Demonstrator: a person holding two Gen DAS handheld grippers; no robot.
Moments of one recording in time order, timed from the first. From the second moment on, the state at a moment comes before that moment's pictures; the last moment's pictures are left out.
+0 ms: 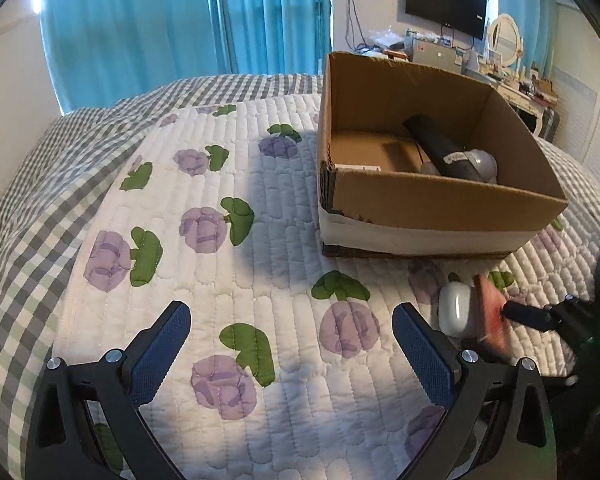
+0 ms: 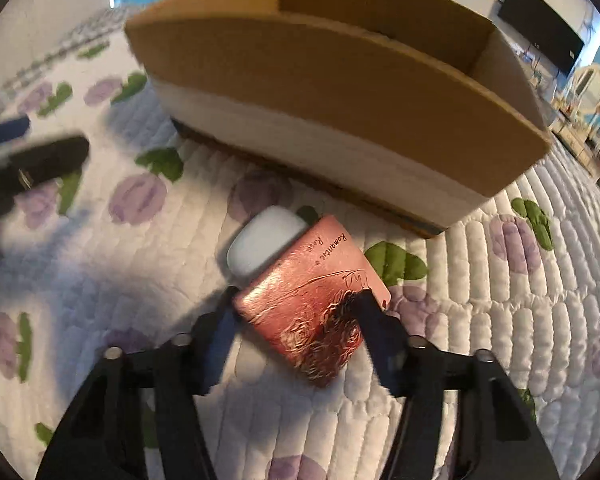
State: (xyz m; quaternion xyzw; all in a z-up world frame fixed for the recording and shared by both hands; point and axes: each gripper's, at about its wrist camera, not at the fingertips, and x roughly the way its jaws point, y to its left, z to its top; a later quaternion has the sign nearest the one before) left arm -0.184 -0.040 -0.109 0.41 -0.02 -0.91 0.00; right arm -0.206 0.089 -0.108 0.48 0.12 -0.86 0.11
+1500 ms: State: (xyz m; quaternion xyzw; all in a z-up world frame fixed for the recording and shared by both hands) left arm -0.217 0.078 -0.163 0.46 -0.08 -0.88 -0.10; right arm -0.214 0.181 -0.071 0.45 -0.03 -0.89 0.02
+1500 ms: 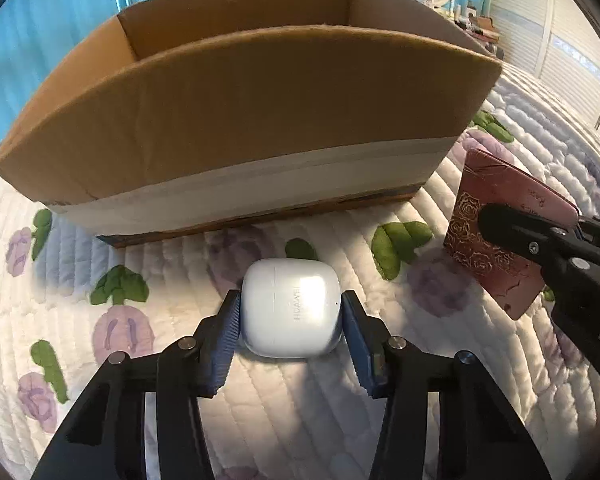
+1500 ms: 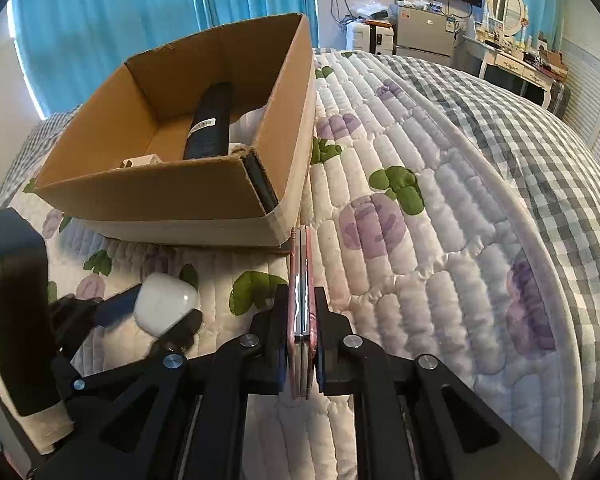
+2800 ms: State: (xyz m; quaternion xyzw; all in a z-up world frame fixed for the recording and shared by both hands) left arm -0.230 -0.008 0.040 0.33 -0.04 -0.94 -0.06; right arm -0.224 0.135 0.101 0.31 0.02 -0.94 0.12
